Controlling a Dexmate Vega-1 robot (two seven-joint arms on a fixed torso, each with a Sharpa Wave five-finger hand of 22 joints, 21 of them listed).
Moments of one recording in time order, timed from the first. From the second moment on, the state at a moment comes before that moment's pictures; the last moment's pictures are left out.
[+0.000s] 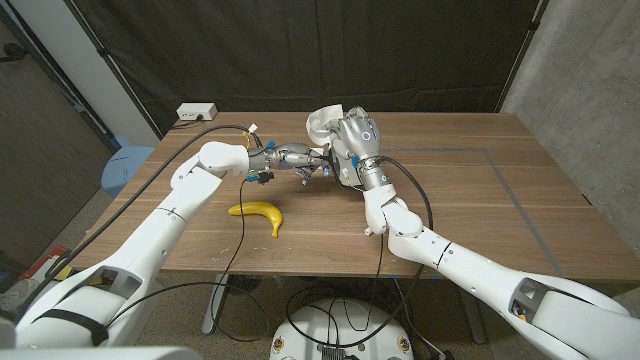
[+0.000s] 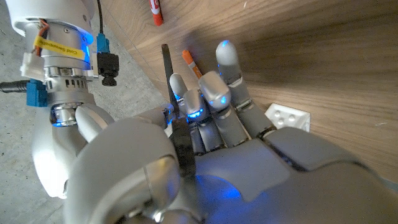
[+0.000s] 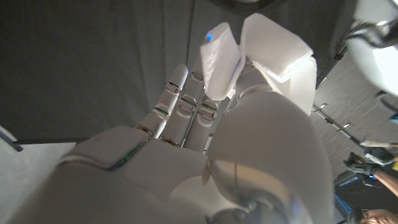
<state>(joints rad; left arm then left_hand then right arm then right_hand) 0.73 0.51 0.28 -1.53 0.04 -0.03 -0.79 0.75 0.14 0.73 0.15 0.30 0.72 -0.01 0.75 0.80 1.00 -0.13 1.57 1.24 1.16 -0.20 1.42 1.22 0.78 -0.09 1.36 0.49 -0.68 -0.41 -0.91 -1.53 -0.88 -0.36 -0.86 1.18 0.09 0.25 -0.15 0.25 1.13 -0.16 0.31 0.18 1.20 -0.09 0.44 0.38 0.97 -0.14 0.72 0.71 0.34 -0.04 0.91 0.30</state>
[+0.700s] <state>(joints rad) 0.70 0.49 0.30 -1.50 0.04 -0.05 -0.79 0.75 0.14 0.73 0.16 0.29 0.72 -0.01 0.76 0.80 1.00 -0.13 1.57 1.24 1.16 -0.20 1.42 1.22 0.78 -0.08 1.37 0.48 -0.66 -0.38 -0.91 -1.48 -0.88 -0.39 -0.83 1.18 0.09 0.25 -0.15 0.25 1.14 -0.15 0.30 0.18 1.20 -0.09 0.44 0.39 0.97 -0.14 0.72 0.72 0.33 -0.04 0.92 0.30</state>
